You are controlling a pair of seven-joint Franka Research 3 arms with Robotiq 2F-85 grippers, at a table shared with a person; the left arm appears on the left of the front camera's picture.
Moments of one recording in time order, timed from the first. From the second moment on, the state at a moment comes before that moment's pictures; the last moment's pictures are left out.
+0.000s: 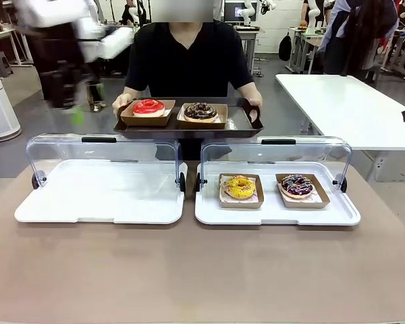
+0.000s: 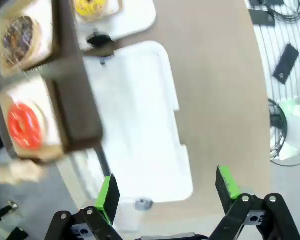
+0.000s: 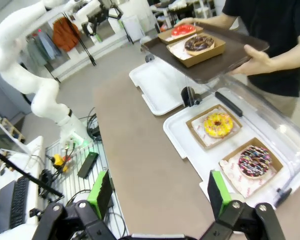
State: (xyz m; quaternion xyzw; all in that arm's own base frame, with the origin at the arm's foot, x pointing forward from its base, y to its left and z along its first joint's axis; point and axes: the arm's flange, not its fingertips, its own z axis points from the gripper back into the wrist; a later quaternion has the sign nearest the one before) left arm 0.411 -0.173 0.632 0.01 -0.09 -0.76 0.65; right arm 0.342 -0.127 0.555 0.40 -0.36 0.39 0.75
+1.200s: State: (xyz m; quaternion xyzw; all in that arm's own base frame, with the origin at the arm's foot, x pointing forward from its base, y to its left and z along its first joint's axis) left arm 0.385 -0.047 0.562 -0.03 -0.08 -0.71 0.70; right arm 0.341 -0.127 0.555 0.40 -0.36 0.39 0.75
